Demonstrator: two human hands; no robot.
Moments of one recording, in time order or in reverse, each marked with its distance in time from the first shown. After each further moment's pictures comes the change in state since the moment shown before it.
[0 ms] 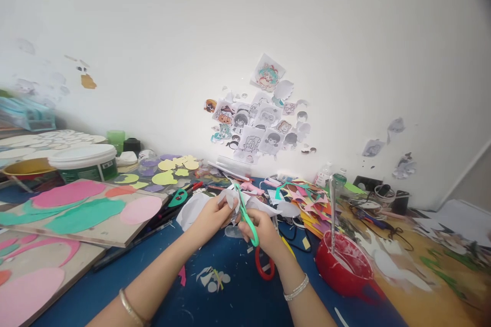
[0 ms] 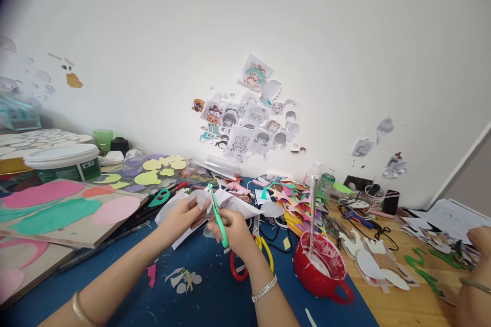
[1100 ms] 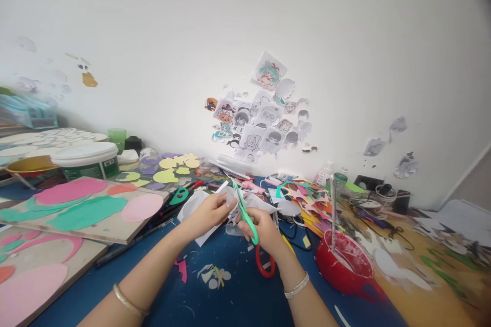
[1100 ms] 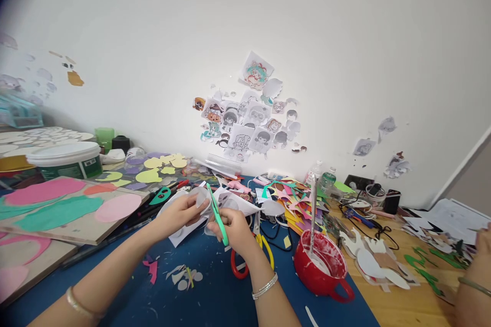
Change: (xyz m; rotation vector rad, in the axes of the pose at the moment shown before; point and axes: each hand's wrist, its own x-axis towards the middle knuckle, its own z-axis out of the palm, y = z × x) left_hand 0.000 0.008 -0.018 0.209 -0.153 -0.001; right_hand -0.003 -0.009 0.001 -0.006 -0.002 0.021
